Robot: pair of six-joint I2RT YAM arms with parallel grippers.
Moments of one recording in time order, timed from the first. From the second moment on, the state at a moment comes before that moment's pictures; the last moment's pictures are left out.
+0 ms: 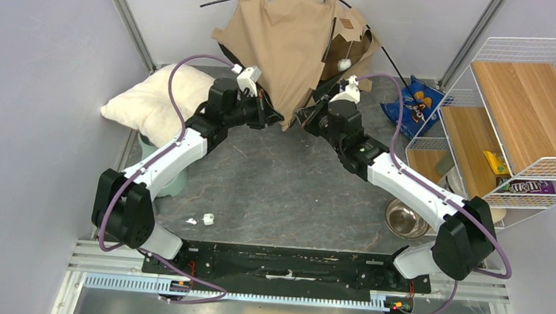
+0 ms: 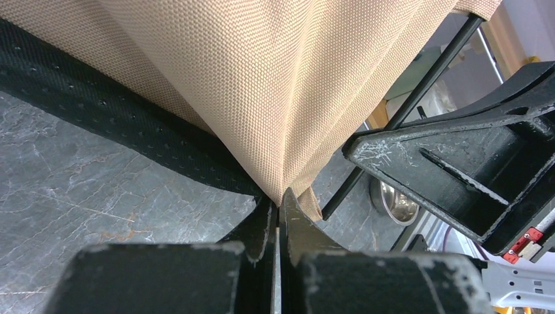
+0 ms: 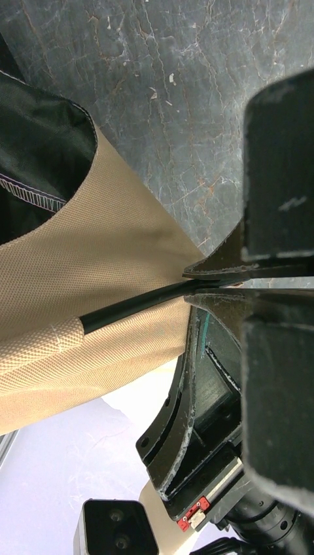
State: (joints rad) left arm -0.42 1.48 1.14 -0.04 0.44 -0.51; right arm 0.66 1.44 1.13 0.06 0.23 0.85
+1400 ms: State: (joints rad) left arm -0.43 1.50 1.14 -0.04 0.41 -0.48; right arm 0.66 1.49 1.14 0.10 0.28 0.89
